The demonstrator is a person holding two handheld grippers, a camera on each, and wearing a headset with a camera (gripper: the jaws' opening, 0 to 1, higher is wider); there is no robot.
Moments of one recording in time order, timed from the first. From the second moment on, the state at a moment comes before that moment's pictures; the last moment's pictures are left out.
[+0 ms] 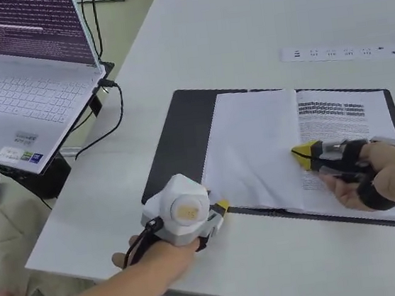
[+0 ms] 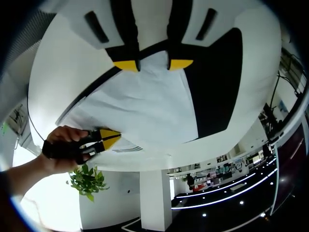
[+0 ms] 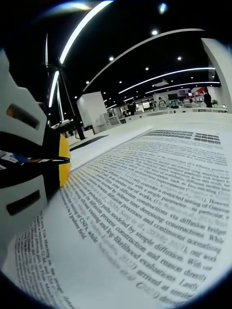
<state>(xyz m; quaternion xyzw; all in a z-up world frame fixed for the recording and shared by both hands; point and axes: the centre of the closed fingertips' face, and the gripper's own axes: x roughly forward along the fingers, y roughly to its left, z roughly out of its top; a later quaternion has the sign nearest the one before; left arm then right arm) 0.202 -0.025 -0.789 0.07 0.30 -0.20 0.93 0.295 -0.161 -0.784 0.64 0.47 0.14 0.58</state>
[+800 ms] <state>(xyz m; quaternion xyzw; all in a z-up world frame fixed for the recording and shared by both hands) 0.202 -0.025 -0.789 0.07 0.29 -0.20 0.93 0.241 -0.155 -0.785 0.62 0.50 0.15 0.59</state>
